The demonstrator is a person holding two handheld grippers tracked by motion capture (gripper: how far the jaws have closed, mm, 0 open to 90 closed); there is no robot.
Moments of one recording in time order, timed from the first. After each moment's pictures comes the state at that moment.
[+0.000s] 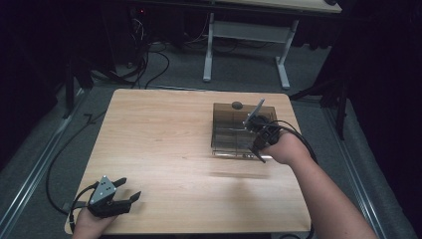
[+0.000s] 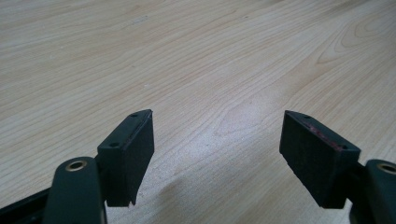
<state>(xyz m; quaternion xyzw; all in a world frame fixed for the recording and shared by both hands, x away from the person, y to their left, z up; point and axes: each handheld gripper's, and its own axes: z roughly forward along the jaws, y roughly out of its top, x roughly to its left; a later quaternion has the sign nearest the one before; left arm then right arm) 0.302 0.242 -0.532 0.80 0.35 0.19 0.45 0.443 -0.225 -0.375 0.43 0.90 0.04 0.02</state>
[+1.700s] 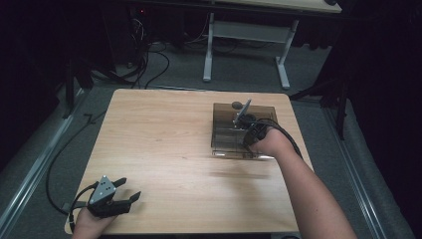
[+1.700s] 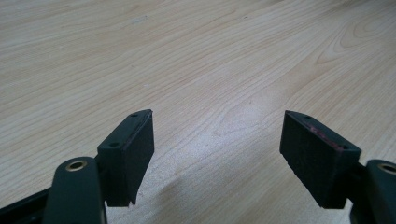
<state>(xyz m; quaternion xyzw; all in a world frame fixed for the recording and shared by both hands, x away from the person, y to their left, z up) 0.302 0.243 -0.533 0.80 0.35 0.19 0.45 0.483 -0.212 -0.417 0.41 0.91 0.04 0.03</state>
